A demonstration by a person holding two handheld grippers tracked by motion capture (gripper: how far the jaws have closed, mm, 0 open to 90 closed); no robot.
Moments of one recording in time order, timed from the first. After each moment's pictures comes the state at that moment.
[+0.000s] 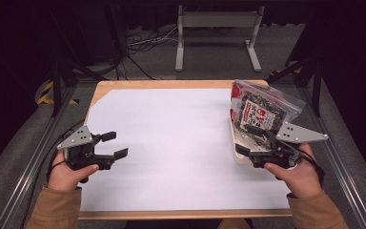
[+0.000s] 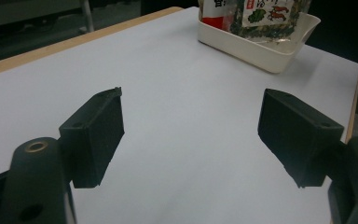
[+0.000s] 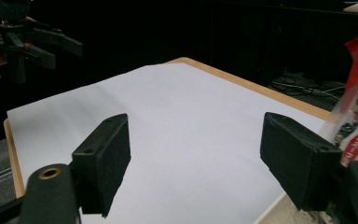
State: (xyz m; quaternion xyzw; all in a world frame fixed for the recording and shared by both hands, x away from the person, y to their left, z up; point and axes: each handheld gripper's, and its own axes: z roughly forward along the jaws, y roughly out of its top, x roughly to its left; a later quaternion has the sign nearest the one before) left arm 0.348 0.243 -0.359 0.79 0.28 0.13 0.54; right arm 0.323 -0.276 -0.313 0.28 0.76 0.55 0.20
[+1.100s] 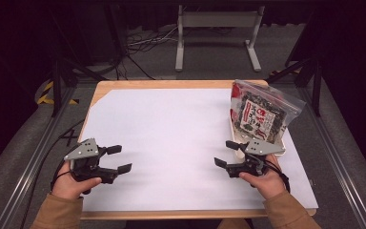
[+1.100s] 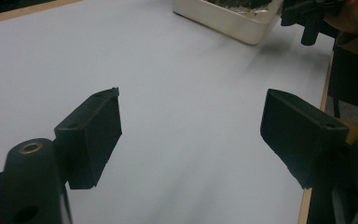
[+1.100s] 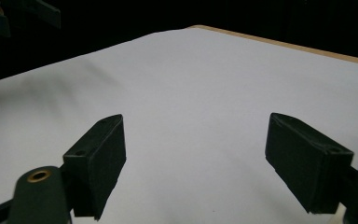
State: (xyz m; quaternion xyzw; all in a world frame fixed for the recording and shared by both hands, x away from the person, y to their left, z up) left arm 0.337 0.235 -0.387 0.81 0.26 0.08 0.52; right arm 0.348 -0.246 -0.412 0.29 0.77 0.55 0.16
